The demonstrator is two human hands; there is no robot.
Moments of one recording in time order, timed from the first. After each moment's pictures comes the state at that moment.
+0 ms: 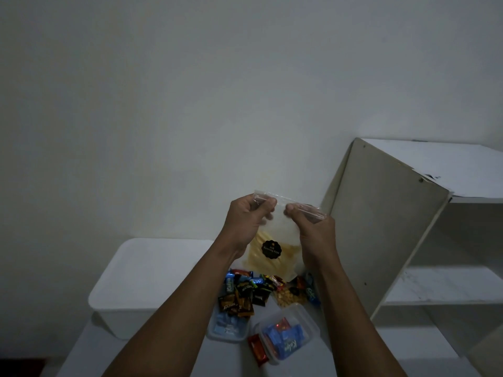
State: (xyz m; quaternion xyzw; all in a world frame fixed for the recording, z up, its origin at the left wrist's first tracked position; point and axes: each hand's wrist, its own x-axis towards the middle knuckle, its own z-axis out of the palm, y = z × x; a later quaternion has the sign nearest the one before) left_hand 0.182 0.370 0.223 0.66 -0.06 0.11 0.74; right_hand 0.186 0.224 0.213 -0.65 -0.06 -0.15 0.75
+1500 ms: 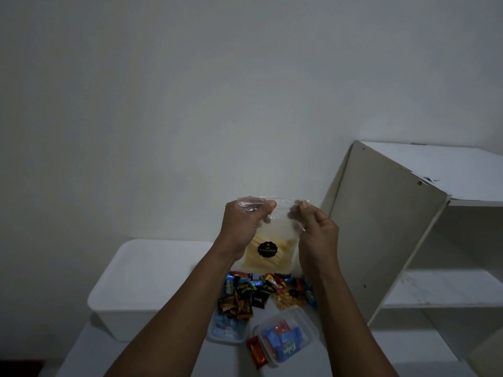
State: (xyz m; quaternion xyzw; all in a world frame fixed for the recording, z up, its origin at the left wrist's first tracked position) left_hand 0.177 0.370 0.226 0.64 -0.02 0.15 0.75; right_hand 0.179 0.230 0.214 -0.58 -0.03 -0.16 0.80
